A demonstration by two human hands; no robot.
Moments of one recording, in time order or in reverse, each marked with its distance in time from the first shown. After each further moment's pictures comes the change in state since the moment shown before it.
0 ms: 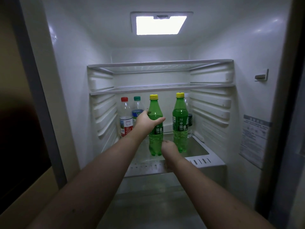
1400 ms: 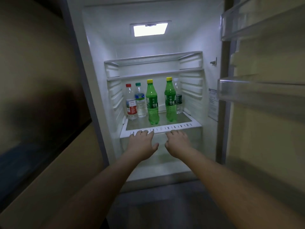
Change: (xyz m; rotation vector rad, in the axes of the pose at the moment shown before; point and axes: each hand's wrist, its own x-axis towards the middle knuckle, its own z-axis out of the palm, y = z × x) left_hand -0.259 -0.015 -0.029 1.083 -0.183 0.276; right_hand -0.186 0.037 -0.072 -1.247 0.026 -0.473
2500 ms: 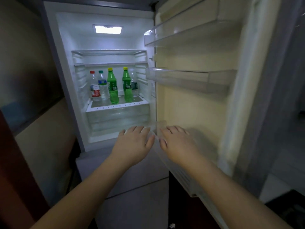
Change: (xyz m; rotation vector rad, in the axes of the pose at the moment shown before) left_hand -0.287 0.167 -0.118 -0.214 0.150 0.246; right_hand -0.378 0.029 -0.145 -0.105 0.167 0.074
